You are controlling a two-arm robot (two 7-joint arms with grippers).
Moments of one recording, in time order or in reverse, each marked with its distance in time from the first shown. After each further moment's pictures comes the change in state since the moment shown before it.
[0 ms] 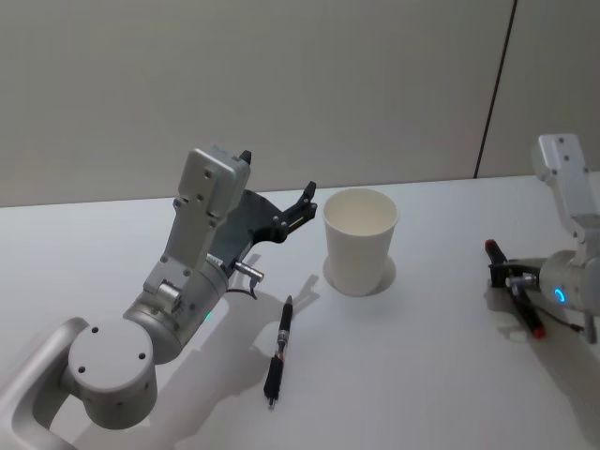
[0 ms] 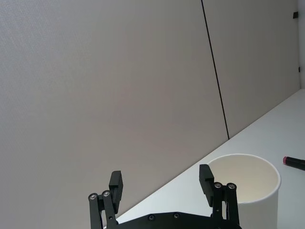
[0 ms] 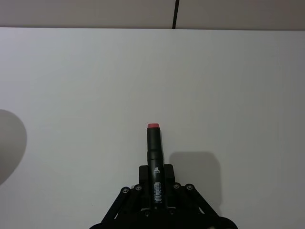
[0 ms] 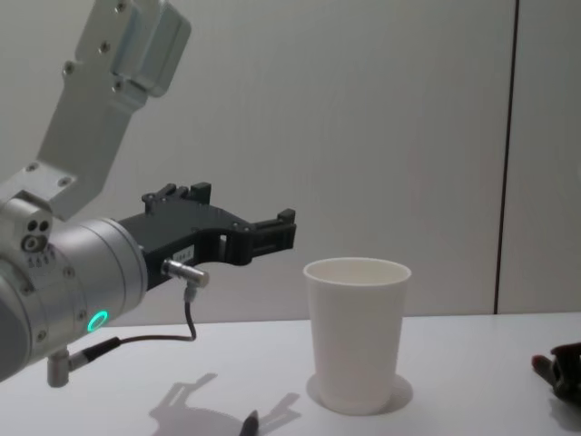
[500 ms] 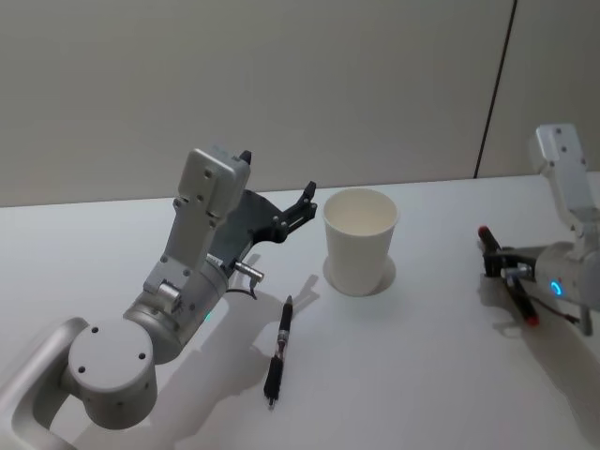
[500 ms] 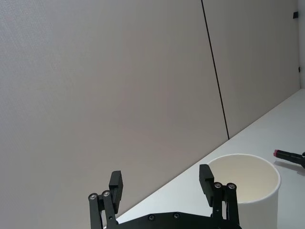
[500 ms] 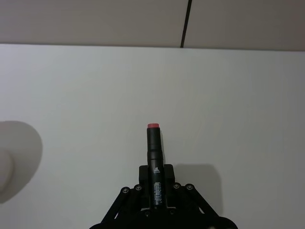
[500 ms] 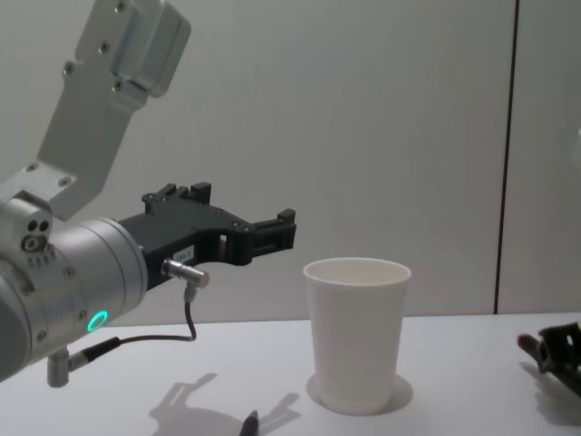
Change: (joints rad) left arm 0.000 0.000 0.000 0.000 0.000 0.000 0.000; right arm 0.005 0.000 -0.005 -0.003 -0.021 -0.048 0.038
